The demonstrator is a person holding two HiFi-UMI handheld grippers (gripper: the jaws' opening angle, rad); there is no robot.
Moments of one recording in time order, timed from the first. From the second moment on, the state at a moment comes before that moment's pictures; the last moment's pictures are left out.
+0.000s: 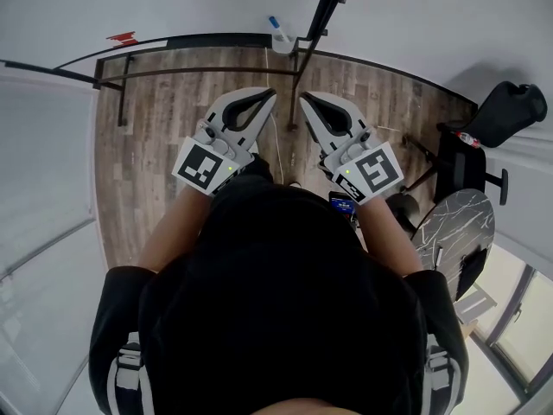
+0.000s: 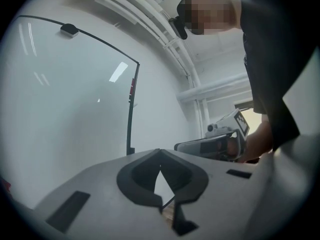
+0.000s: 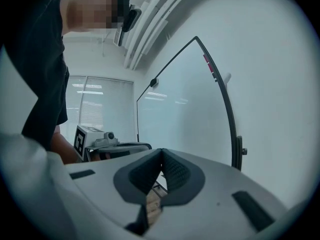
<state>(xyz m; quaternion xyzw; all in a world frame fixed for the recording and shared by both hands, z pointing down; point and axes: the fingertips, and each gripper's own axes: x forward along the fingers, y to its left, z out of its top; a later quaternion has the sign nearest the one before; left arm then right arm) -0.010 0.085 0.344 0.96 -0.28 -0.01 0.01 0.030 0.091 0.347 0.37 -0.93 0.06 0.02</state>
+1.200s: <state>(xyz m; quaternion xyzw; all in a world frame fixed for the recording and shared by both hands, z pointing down) -0.054 -0.074 0.377 0.98 -0.21 0.01 0.03 -0.022 -0.064 0.381 0.43 -0.90 0.08 0.06</state>
